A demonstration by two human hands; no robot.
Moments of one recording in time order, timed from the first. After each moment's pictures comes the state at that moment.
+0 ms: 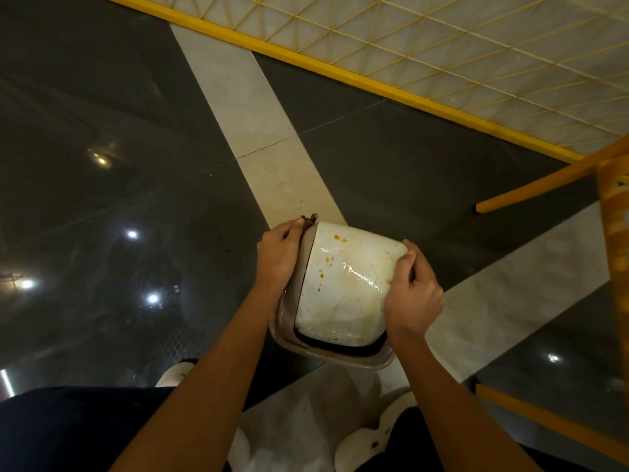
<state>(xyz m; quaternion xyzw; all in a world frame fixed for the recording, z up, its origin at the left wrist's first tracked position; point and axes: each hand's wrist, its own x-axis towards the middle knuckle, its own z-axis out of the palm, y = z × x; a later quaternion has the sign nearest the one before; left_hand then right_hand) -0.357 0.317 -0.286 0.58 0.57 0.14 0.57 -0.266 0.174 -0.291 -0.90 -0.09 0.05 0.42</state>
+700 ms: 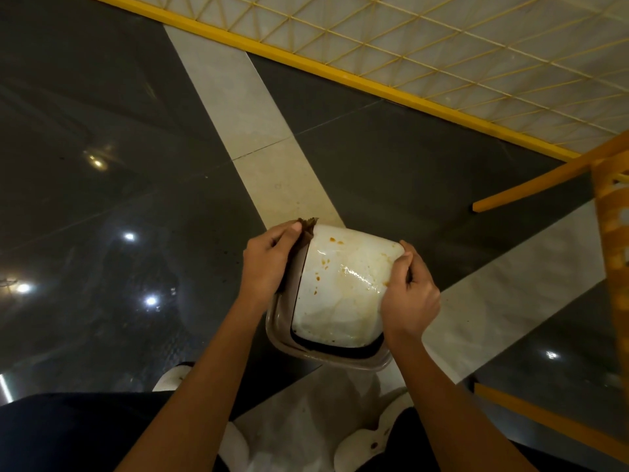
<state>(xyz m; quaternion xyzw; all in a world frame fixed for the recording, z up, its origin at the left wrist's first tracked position) -0.373 0.315 -0.280 0.52 0.51 0.19 0.65 -0.266 0.173 -0.293 -0.90 -0.08 0.05 0.42</state>
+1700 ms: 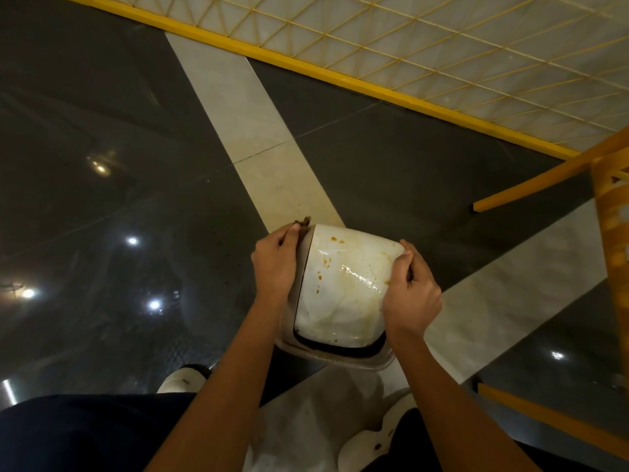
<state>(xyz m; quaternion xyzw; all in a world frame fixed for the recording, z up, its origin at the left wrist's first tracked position) -0.357 0.306 -0.270 0.55 0.59 0.19 0.56 -0.264 0.174 -0.292 -0.91 -0.08 0.04 0.41</state>
